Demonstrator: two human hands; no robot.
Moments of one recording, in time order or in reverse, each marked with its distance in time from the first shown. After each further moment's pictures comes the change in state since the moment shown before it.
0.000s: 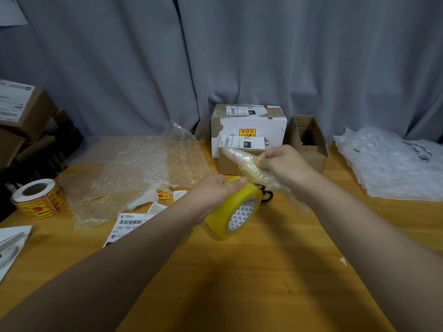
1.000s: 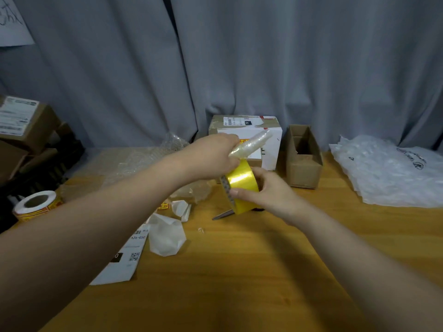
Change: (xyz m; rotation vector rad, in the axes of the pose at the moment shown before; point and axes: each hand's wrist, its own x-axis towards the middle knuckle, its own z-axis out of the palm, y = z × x) left_hand 0.012 0.085 -0.030 1.046 0.158 0.484; right_hand -0.016 0.020 0.014 0.143 -0.216 -0.165
